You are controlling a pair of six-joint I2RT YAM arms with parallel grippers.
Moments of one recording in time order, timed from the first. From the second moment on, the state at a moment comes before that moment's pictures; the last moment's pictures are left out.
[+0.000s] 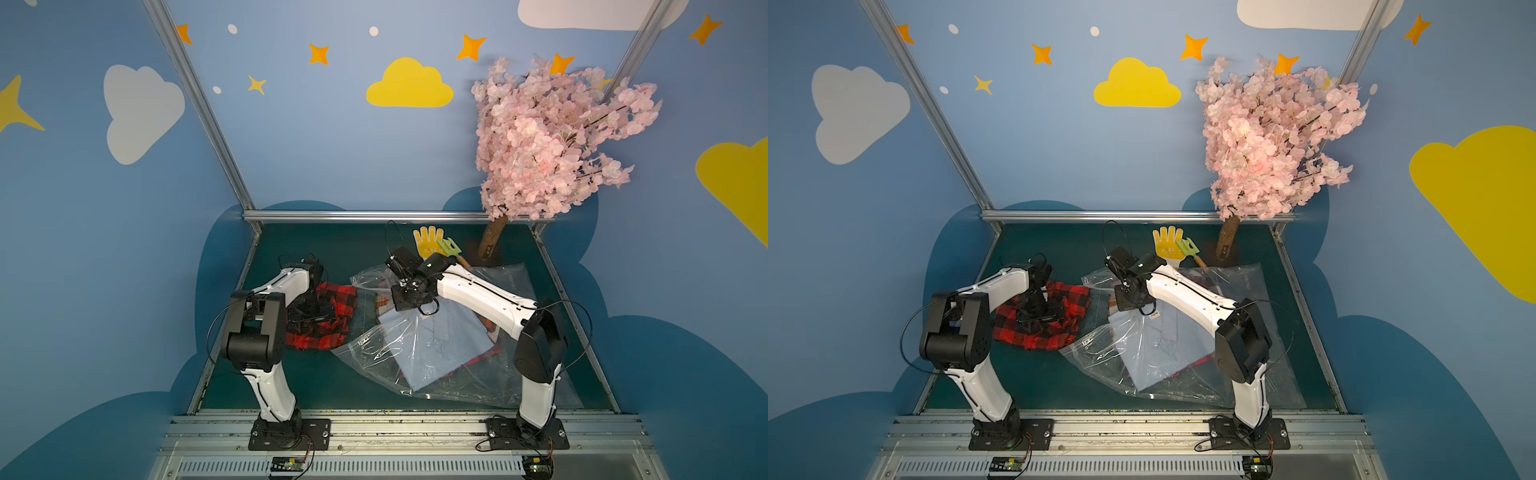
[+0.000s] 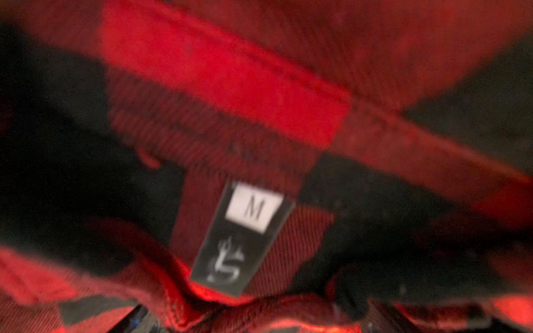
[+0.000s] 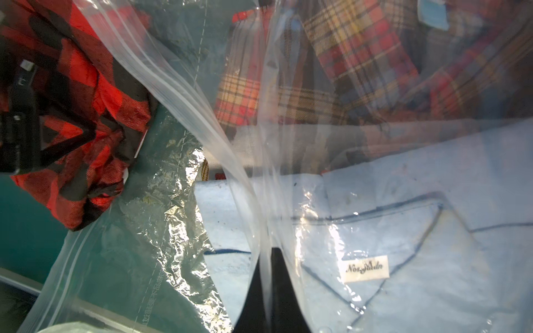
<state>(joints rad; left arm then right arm) -0.06 1.86 1.21 -1.02 -0.02 -0.31 0.88 1.91 1.73 -1.05 0.06 0.54</state>
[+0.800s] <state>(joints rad) 0.08 2.09 1.48 -1.25 0.13 -0.25 0.77 1.93 1.70 -1.07 0.06 0.53</state>
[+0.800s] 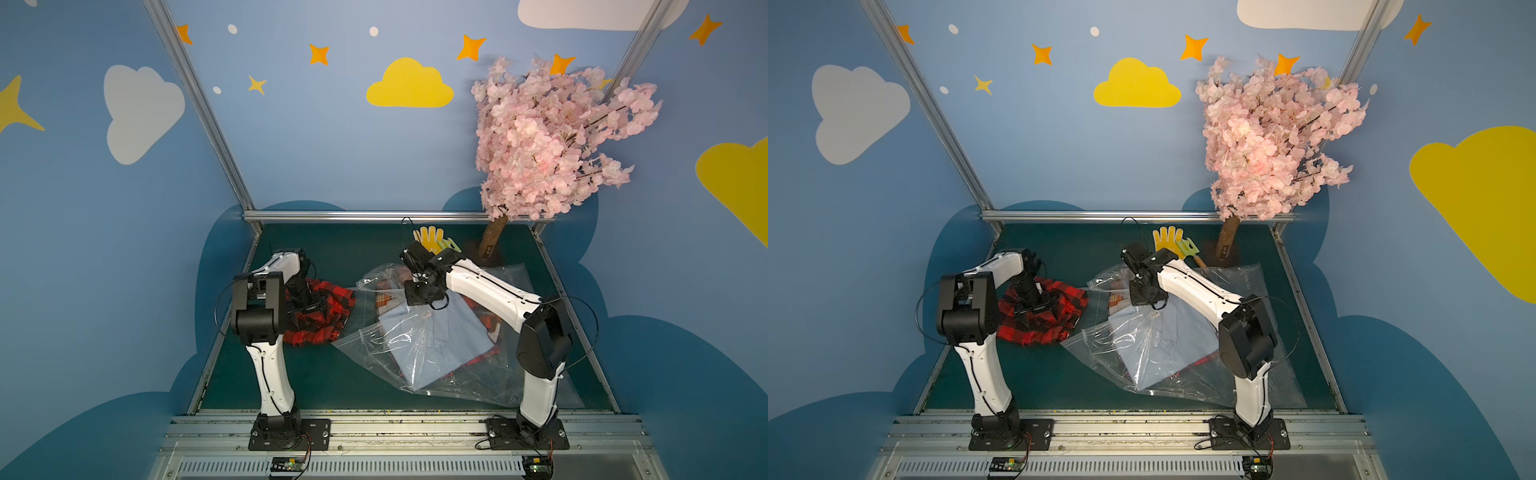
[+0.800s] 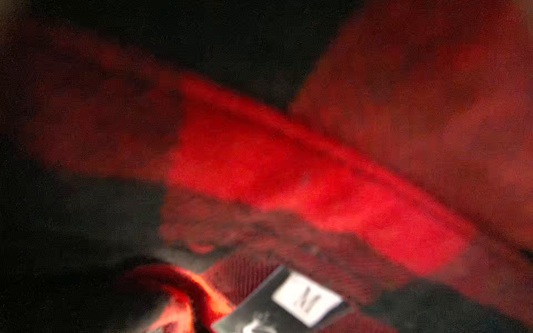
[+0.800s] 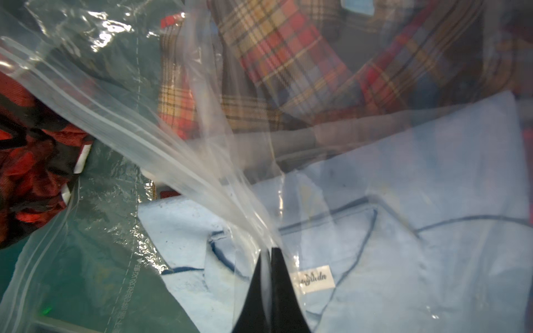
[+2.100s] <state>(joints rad) 0.05 2.41 2.13 -1.27 0.08 -0.33 0.71 1.79 1.57 -1.06 0.04 0.50</state>
